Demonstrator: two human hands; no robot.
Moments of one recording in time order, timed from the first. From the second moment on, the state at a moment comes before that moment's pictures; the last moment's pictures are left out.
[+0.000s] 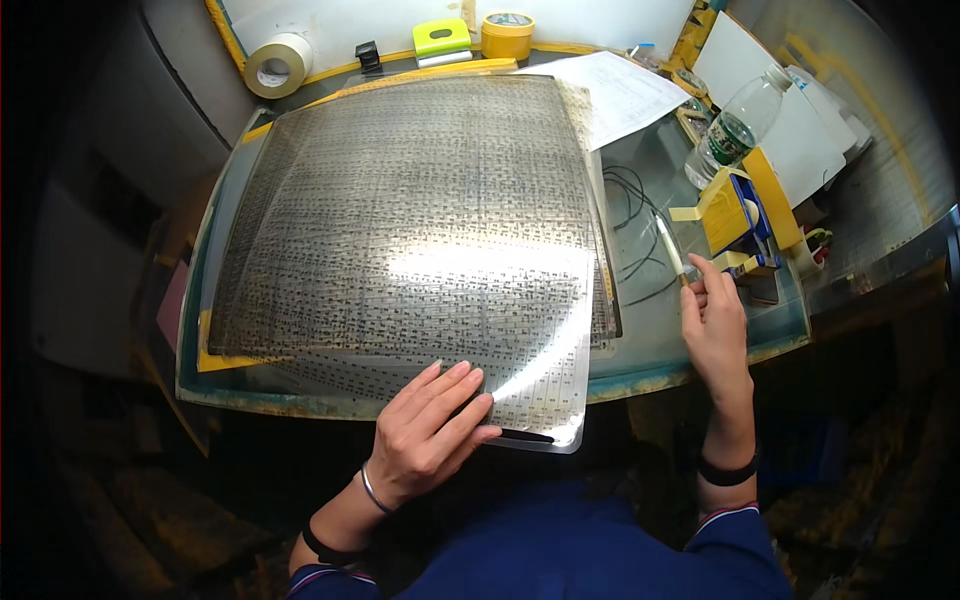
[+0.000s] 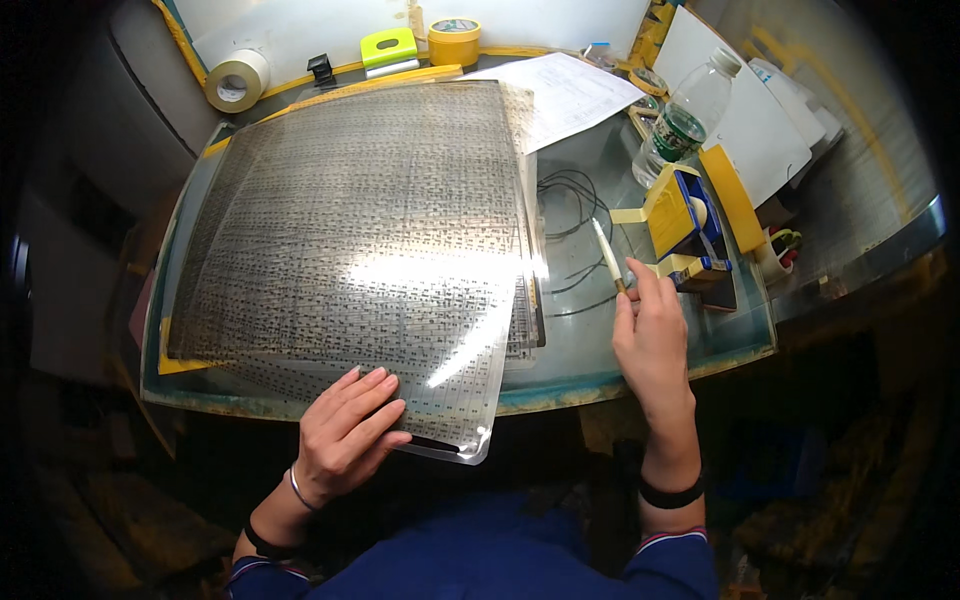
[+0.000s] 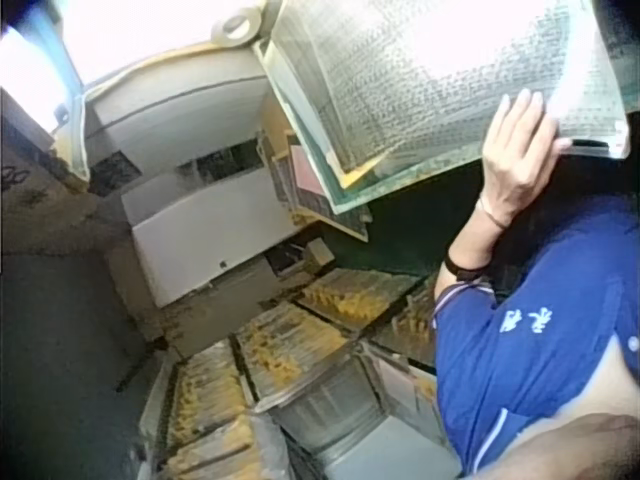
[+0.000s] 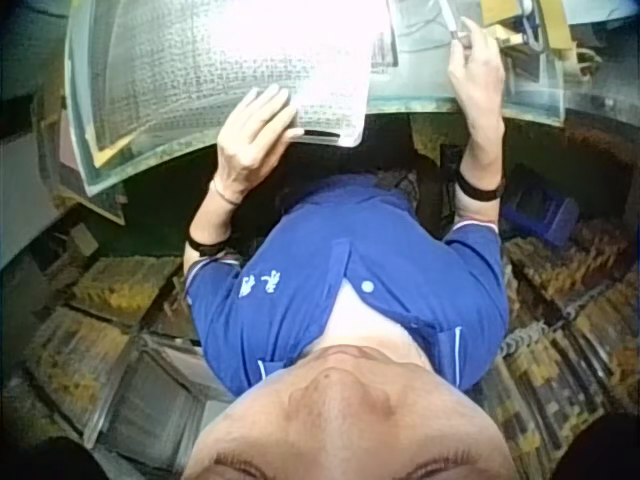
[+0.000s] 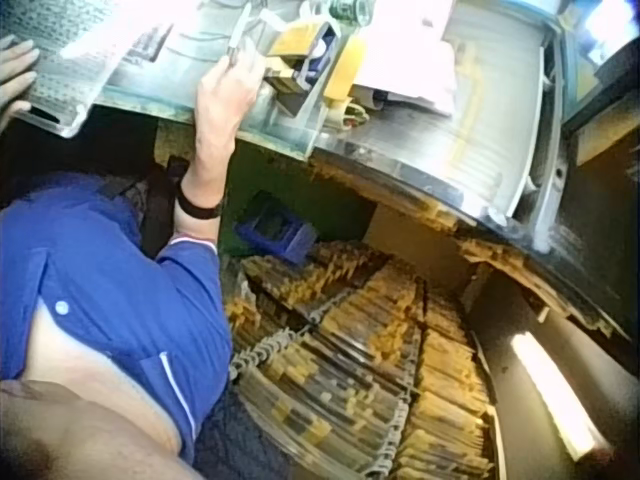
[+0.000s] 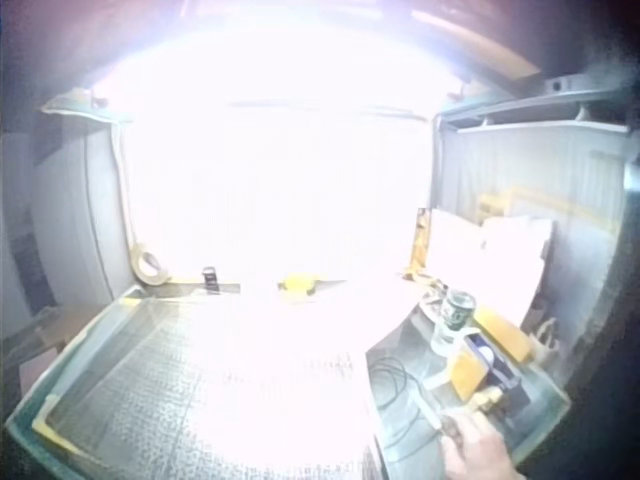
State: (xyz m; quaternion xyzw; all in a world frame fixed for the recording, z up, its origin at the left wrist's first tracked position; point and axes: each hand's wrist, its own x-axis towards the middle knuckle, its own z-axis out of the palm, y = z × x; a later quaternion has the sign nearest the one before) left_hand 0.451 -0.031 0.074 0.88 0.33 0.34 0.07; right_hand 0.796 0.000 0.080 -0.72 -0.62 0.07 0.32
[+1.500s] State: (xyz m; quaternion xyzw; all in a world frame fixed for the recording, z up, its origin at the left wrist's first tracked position) left_hand 0.452 -0.037 0.070 0.88 0.28 0.37 -0.05; right_hand 0.785 -0.040 0.083 -0.42 -0.36 0.45 0.70
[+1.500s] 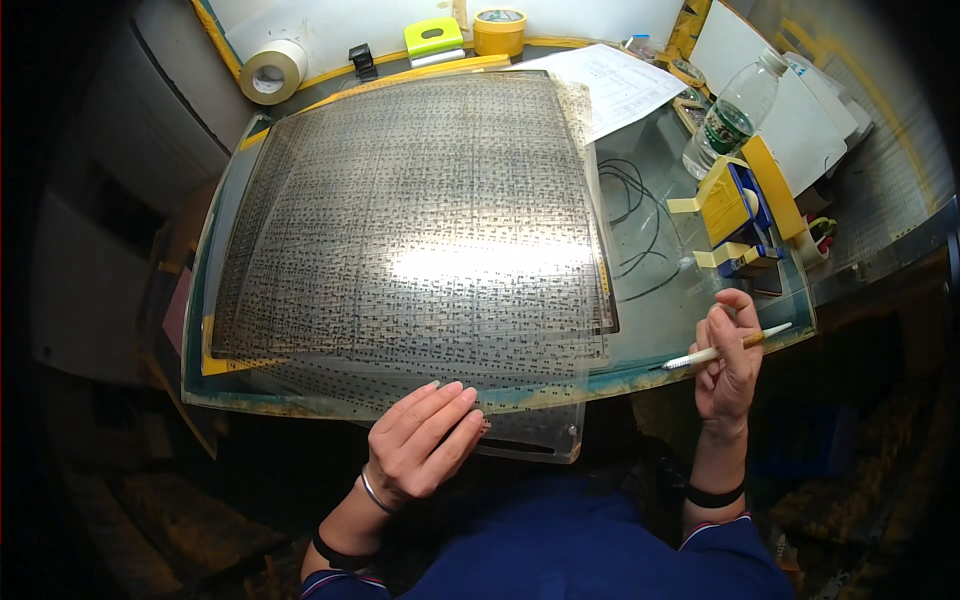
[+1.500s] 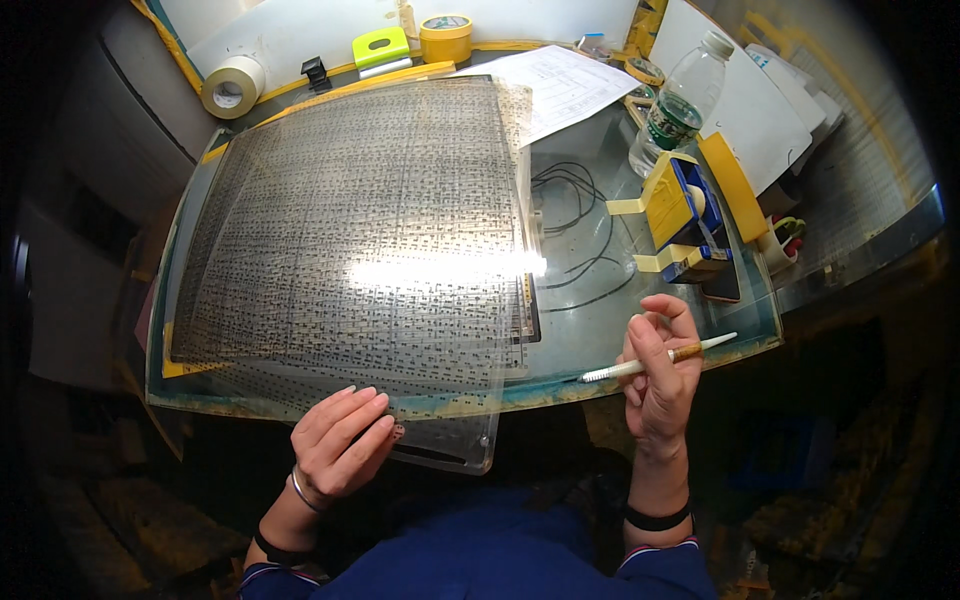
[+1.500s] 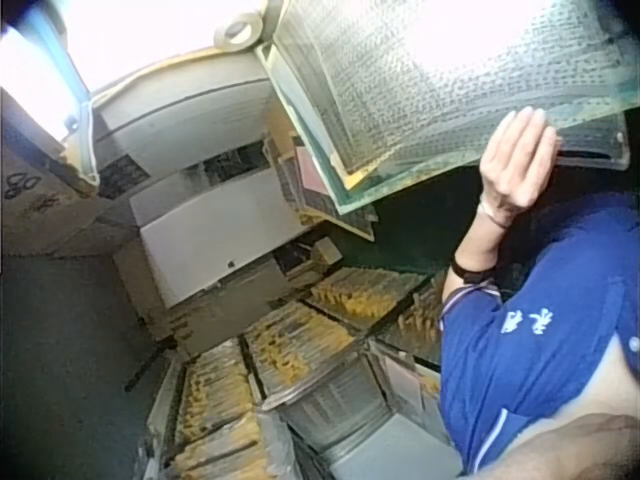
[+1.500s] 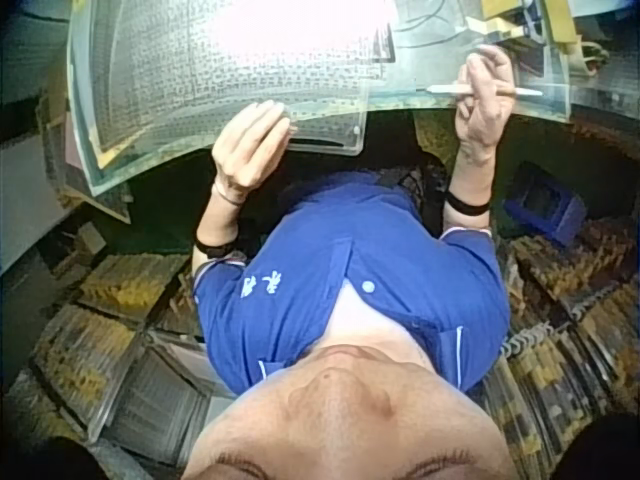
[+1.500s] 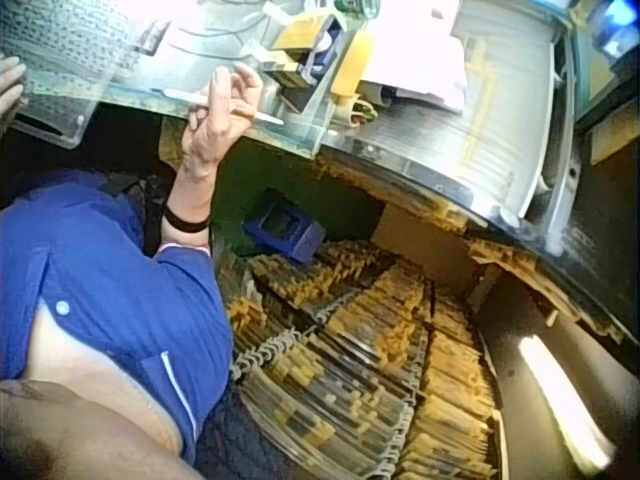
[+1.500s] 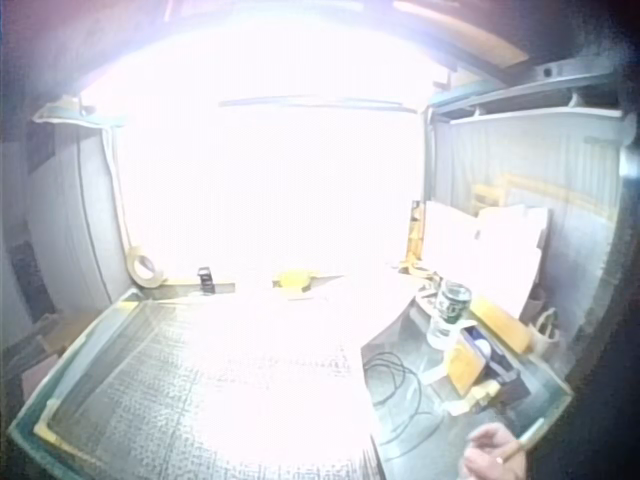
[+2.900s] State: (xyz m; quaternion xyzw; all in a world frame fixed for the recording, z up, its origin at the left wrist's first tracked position) left_hand 0.437 -0.018 0.124 0.87 0.28 0.38 -0.14; right_hand 0.738 0.000 0.071 -0.54 -0.70 0.04 0.46
